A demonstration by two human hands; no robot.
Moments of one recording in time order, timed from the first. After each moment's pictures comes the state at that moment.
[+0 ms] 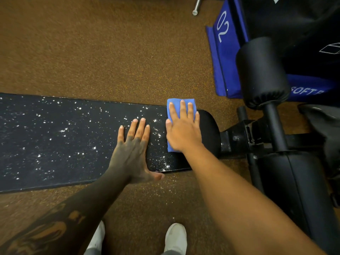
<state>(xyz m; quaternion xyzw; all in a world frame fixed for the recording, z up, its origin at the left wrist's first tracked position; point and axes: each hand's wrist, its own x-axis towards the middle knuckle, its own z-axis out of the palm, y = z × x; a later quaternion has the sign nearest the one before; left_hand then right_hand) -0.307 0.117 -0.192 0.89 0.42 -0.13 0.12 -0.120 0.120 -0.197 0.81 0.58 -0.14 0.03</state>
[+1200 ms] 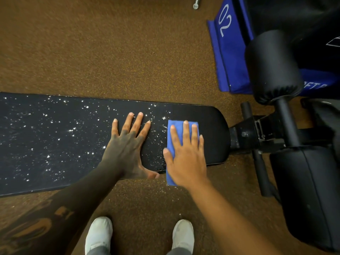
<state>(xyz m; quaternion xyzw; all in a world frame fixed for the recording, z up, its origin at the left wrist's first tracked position) -0.344 0.144 -0.191 0.91 0.39 -0.13 0.10 -0.174 0.043 -0.199 0.80 0.59 -0.12 0.00</state>
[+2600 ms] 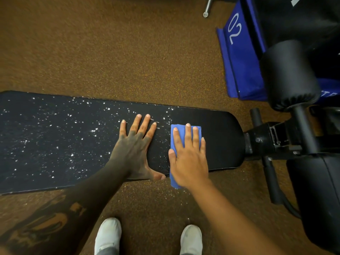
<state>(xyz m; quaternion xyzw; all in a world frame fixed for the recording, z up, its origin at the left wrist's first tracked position) -0.374 0.159 -0.191 0.90 0.39 -0.14 0.10 -0.213 0.060 -0.194 0.80 0.59 -0.14 0.02</state>
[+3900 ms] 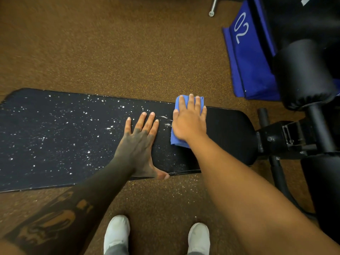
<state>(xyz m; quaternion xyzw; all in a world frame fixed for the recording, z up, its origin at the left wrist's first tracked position) -0.400 0.167 -0.185 0.90 0.38 -0.15 0.11 -0.212 0.176 -0.200 0.83 0.54 -0.15 0.02</state>
